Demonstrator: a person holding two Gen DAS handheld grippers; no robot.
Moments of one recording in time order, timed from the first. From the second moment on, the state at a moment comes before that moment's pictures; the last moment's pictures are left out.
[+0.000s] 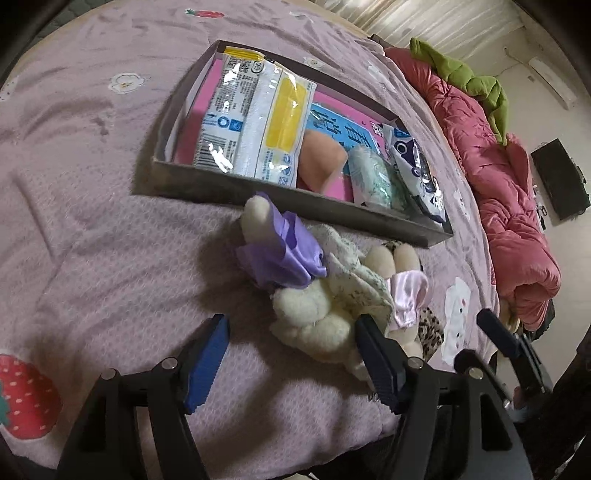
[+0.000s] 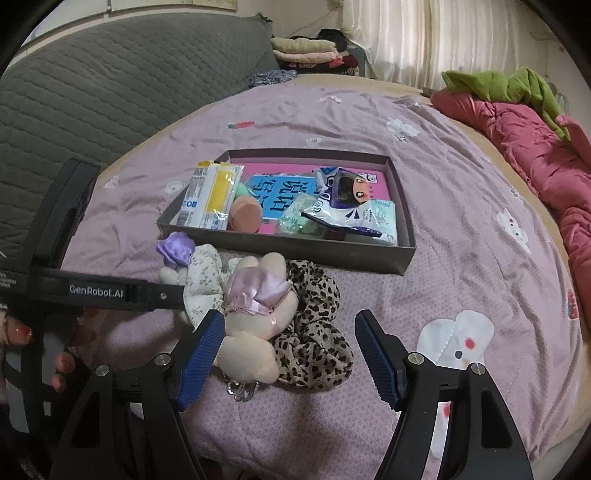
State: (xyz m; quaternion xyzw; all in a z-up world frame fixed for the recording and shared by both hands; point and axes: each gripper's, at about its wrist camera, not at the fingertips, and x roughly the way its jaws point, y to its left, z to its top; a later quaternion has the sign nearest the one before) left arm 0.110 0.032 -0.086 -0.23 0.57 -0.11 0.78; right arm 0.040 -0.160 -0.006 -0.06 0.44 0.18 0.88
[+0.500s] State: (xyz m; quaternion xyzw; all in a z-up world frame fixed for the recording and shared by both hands) left arm 0.126 0.047 -0.101 -0.26 0.57 -0.10 0.77; right arm 0.064 -0.131 -0.035 -0.05 0.47 0.21 0.85
